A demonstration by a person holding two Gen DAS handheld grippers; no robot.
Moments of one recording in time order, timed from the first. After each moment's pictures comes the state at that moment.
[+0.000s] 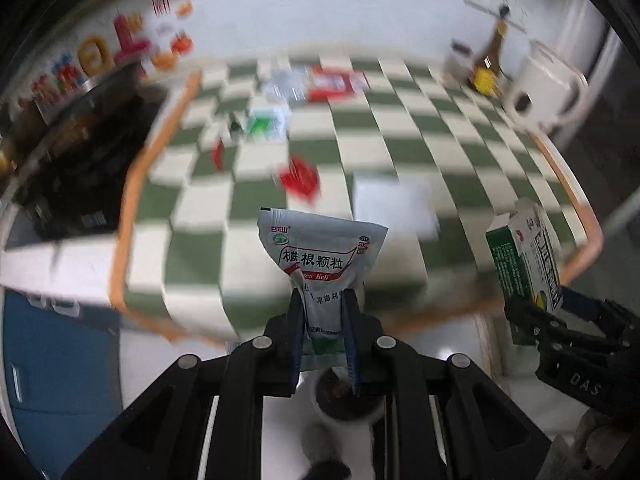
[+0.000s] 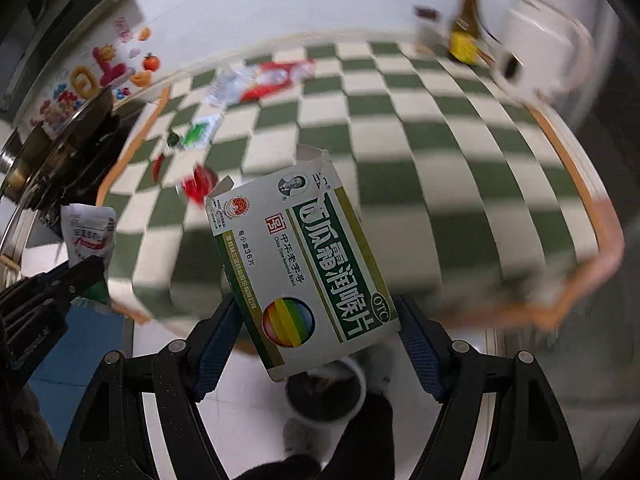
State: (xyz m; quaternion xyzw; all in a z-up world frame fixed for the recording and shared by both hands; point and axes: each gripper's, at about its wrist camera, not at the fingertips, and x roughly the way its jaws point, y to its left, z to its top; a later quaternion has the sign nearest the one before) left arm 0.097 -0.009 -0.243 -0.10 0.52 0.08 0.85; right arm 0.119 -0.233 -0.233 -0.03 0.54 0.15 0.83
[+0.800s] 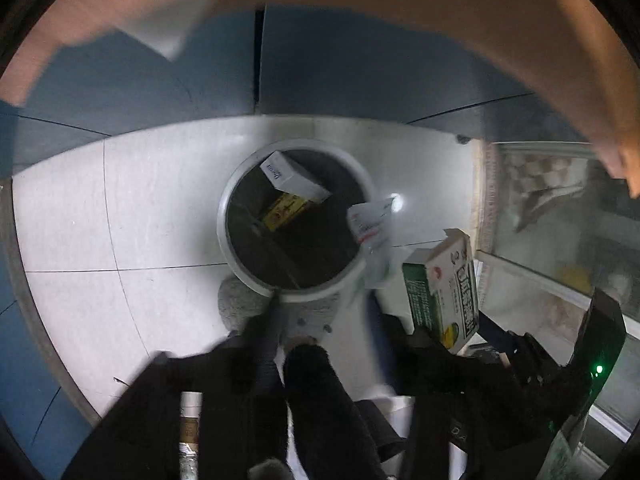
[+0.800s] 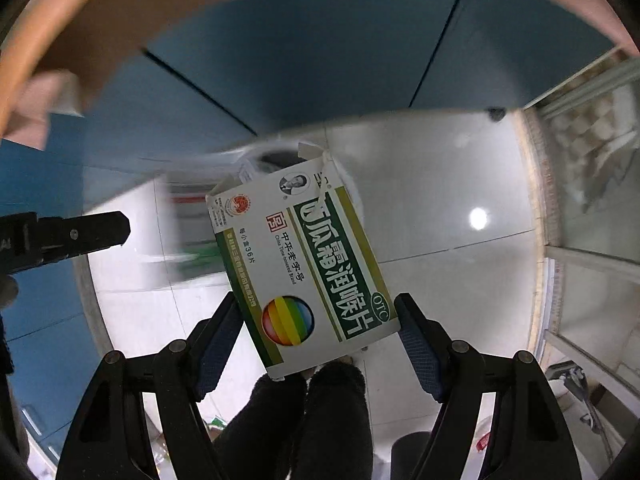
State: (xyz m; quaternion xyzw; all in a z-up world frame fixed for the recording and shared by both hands) left arm 0.080 -0.092 -0.647 -0.21 0.75 0.01 0.63; right arm 0.008 -0.299 -0.664 -0.05 0.73 0.11 0.67
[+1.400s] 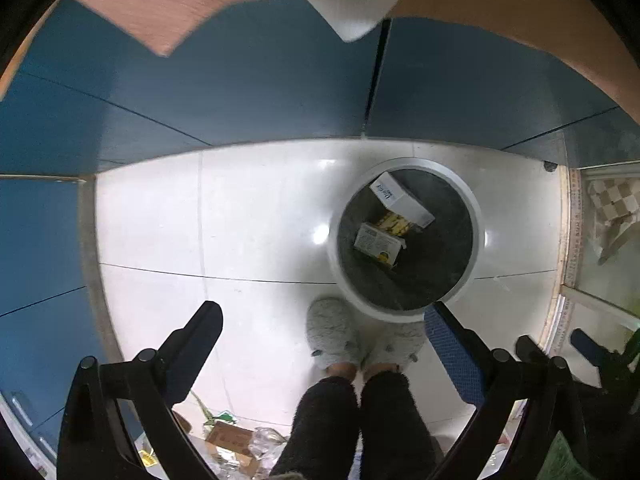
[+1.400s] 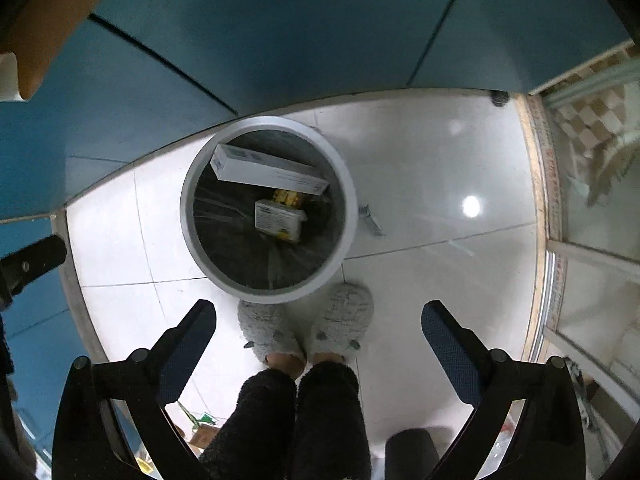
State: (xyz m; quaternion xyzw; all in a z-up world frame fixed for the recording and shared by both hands) left arm 0.027 -0.067 -0.628 -0.11 0.73 0.15 0.66; right arm 0.022 -0.299 -0.681 -0.05 0.74 0.08 0.67
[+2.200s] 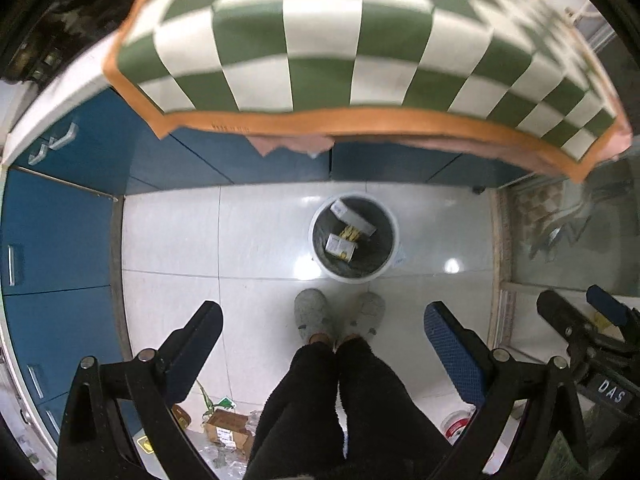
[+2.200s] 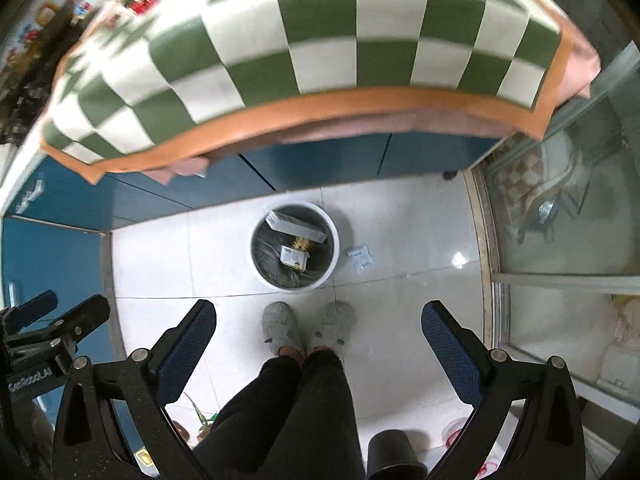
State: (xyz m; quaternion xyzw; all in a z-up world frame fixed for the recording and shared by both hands) left arm -0.041 -0.102 -0.336 -0.13 0.65 0.13 0.74; right arm -0.032 -0.335 -0.304 -0.06 0.65 0.13 0.75
